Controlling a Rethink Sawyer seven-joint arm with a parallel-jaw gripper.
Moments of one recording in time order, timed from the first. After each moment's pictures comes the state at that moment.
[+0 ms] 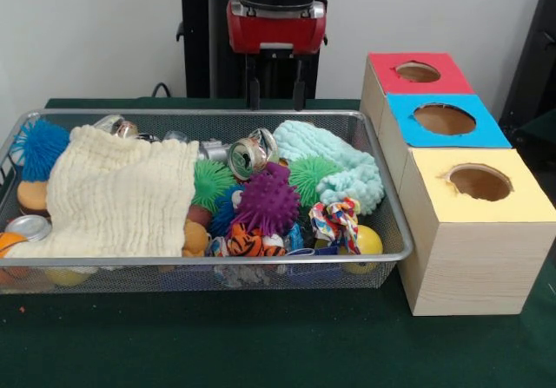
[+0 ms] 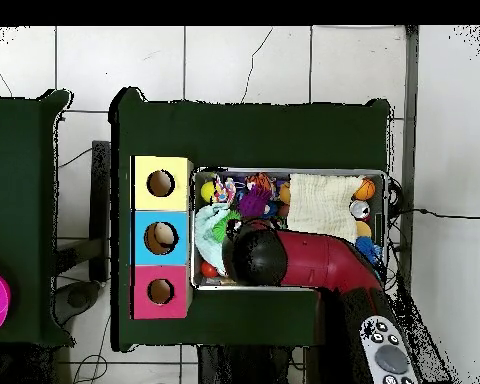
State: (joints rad) arm -0.40 -0.83 0.15 1.83 -0.20 0.45 1.57
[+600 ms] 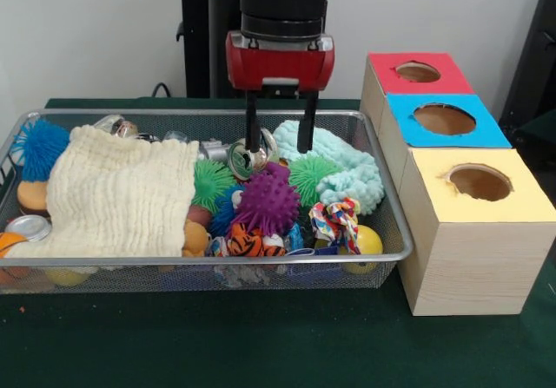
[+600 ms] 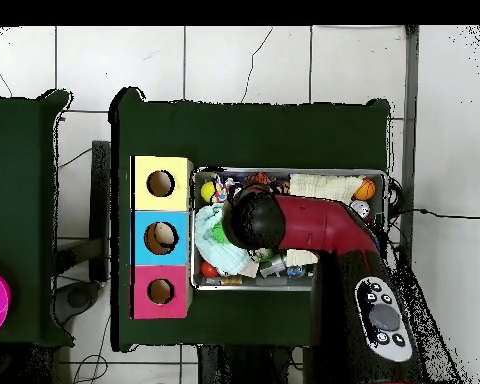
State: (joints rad) arm -0.36 -0.73 0.15 1.64 -0.21 0.45 1.57
